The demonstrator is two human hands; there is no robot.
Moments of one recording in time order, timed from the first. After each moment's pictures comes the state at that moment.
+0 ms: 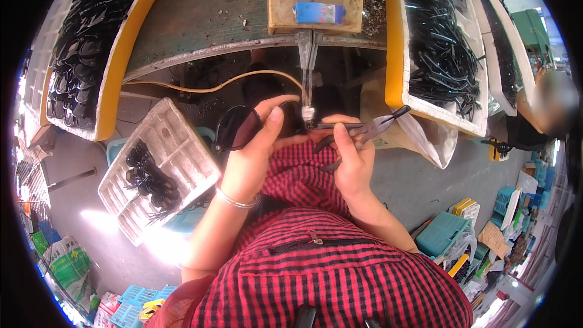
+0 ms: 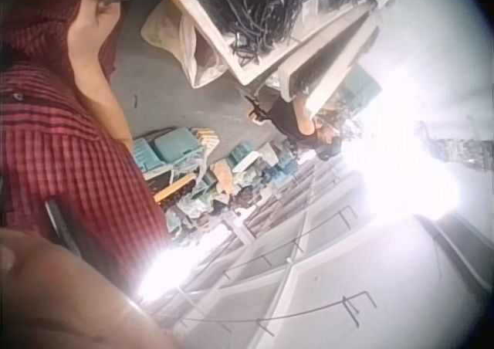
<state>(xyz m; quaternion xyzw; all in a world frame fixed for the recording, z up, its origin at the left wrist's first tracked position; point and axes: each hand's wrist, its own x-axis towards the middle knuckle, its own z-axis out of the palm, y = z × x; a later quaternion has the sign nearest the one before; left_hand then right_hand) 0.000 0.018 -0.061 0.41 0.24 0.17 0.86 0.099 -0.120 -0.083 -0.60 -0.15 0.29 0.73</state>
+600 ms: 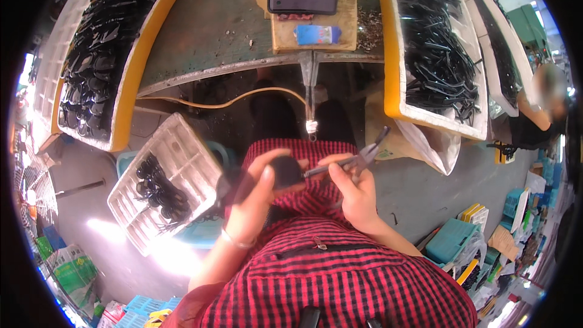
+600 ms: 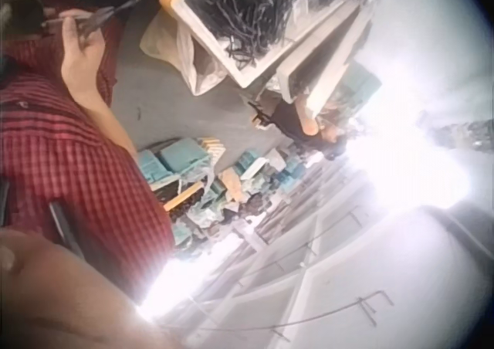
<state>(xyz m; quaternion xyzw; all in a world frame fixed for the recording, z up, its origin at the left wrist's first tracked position) -0.053 -0.010 -0.062 0.42 0.25 0.14 0.86 0.078 -0.151 -0.069 -0.62 -0.15 0.39 0.67</state>
